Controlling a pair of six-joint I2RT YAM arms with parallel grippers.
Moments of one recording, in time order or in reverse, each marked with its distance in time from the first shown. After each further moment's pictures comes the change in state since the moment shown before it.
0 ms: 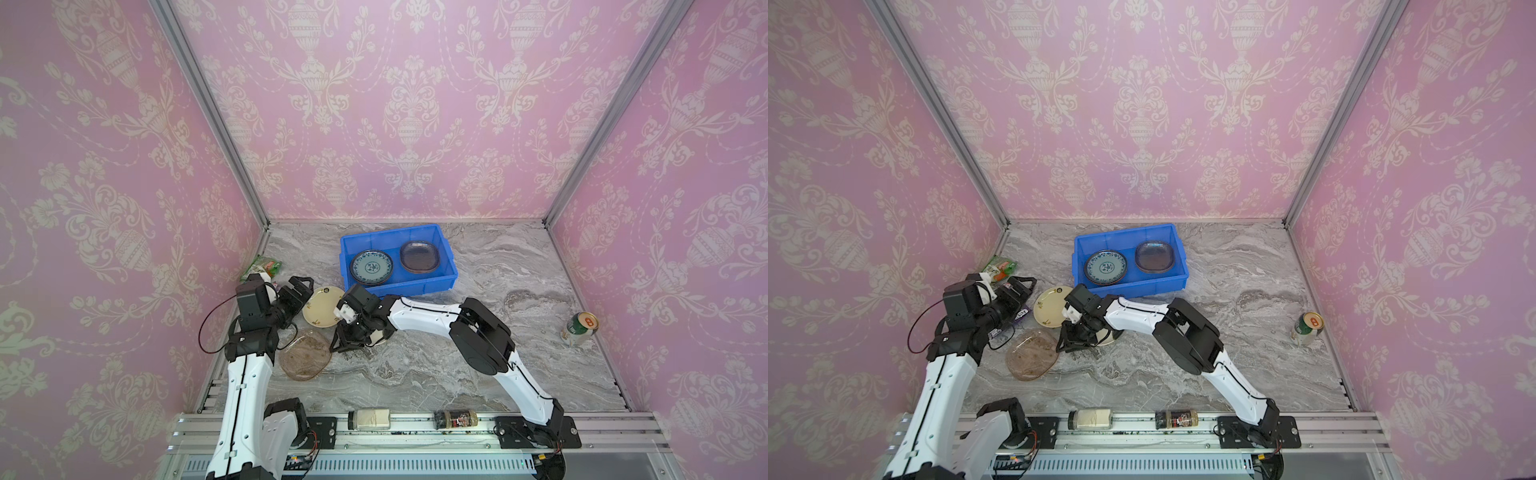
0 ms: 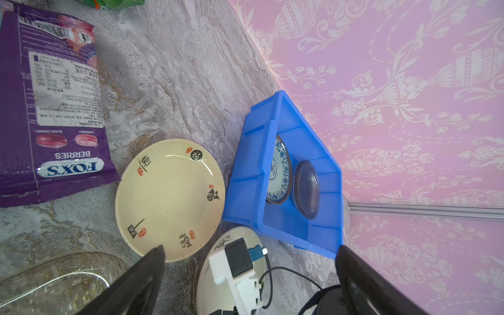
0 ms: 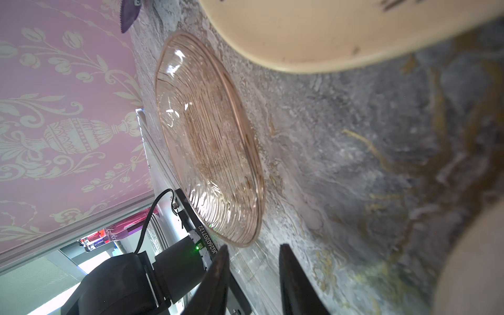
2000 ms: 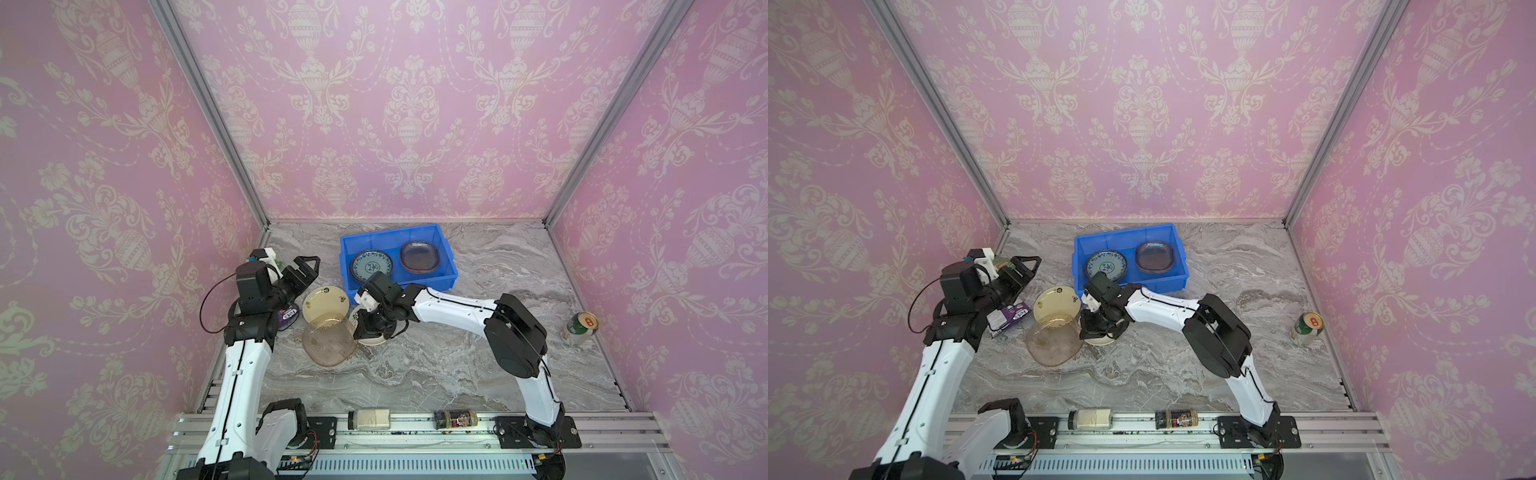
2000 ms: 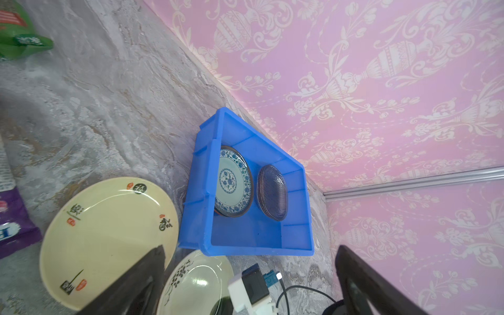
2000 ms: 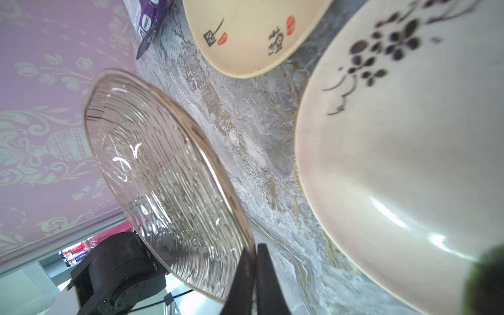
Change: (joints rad) left arm -0.119 0.121 0.180 0.089 0.024 0.026; right arm -0.096 -0.294 -0.235 -0.077 0.126 -0.080
